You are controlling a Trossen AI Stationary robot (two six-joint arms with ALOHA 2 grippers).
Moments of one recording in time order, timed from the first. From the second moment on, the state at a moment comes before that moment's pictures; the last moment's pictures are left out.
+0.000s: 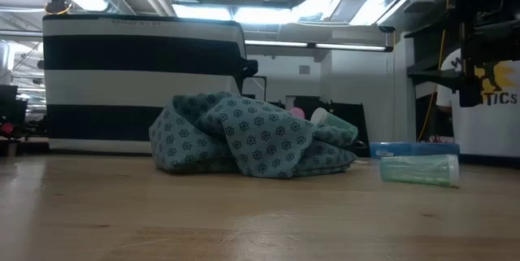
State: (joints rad) left arm -1.09 2.04 1.79 -1.57 0.03 -2.16; right arm 0.28 0.03 0.02 0.05 0.90 1.06
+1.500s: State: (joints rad) left arm -0.28 1.71 1.79 -1.35 -0.53 -0.56; right arm 0.28 0.03 0.02 0.06 0.87 1.02
